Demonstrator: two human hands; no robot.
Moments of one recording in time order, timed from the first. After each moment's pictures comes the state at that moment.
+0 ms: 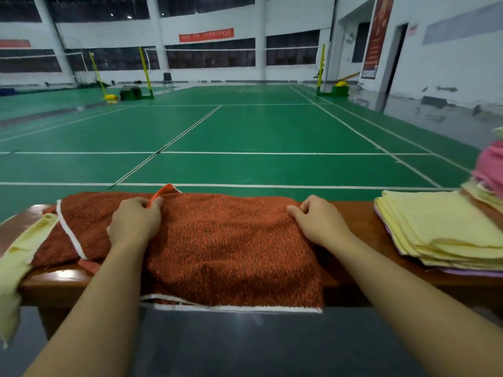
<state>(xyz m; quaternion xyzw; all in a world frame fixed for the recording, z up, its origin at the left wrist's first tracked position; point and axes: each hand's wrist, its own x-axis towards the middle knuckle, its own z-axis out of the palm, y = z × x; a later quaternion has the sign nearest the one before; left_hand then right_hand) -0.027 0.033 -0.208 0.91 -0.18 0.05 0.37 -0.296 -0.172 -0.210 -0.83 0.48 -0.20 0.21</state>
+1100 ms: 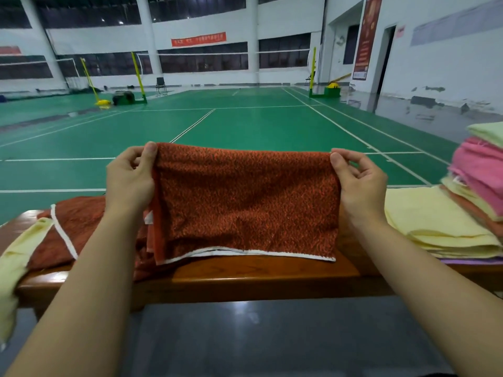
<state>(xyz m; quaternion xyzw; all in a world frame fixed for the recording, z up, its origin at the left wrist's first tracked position) -0.058 0.018 -0.144 0.65 -0.33 0.05 0.68 -0.354 -0.191 -0.176 -0.58 0.22 -0.63 0.47</state>
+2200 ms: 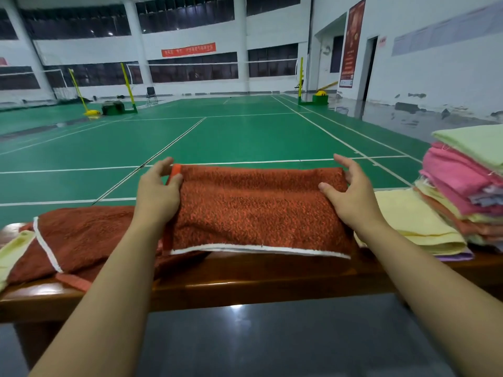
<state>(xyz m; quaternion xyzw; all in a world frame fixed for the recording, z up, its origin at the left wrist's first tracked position) -0.107 -0.022 -0.152 0.74 -0.36 0.05 0.57 -0.397 -0.212 -0.180 -0.74 0.35 -0.49 0.30</state>
